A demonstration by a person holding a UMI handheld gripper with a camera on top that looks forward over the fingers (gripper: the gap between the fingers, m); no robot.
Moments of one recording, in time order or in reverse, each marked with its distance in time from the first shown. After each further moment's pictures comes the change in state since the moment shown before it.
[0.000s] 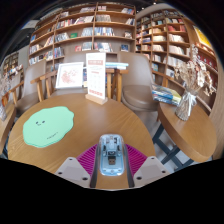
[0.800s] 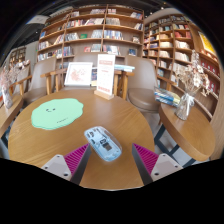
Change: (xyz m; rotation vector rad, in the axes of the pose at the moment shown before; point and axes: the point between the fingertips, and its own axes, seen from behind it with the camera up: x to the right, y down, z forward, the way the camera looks) arm -0.008 0.034 -0.041 0.041 -0.041 -0.078
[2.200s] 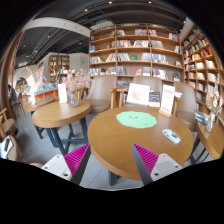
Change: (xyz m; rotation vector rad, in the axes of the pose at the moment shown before) arm -0.227 0.041 -0.247 0.226 -0.480 -0.146
